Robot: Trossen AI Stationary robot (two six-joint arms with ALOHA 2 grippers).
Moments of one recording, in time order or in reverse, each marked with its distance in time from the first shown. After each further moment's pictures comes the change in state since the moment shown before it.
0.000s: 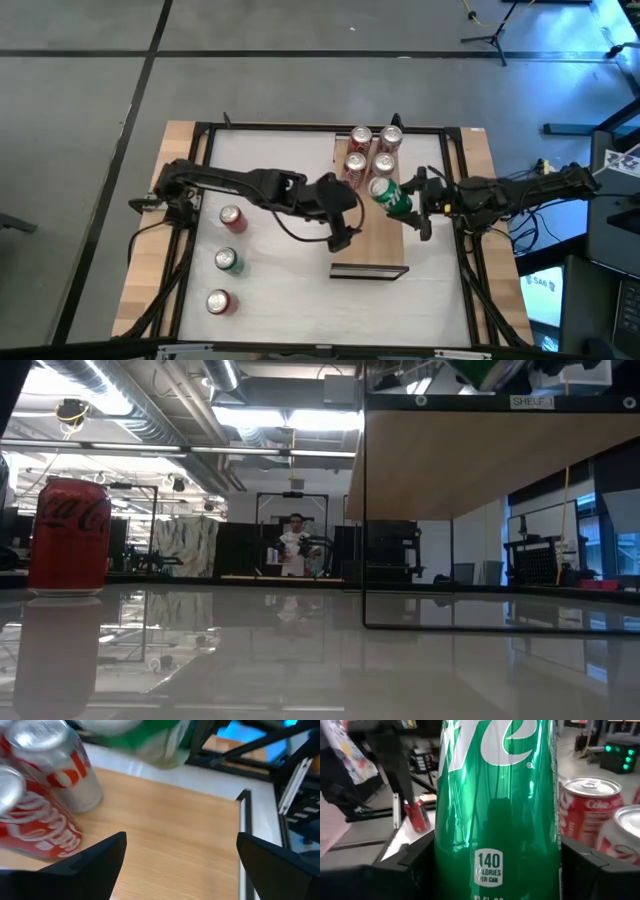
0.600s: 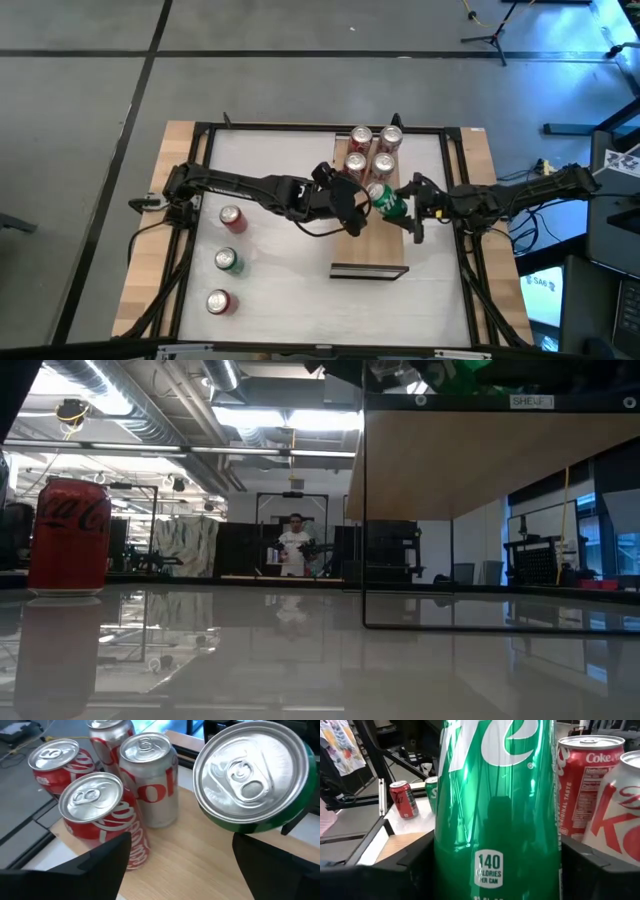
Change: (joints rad) left arm 0.005 0.074 0.000 0.050 -0.423 -0.114; right arm 0.000 -0.002 -0.155 0.124 0.022 -0.010
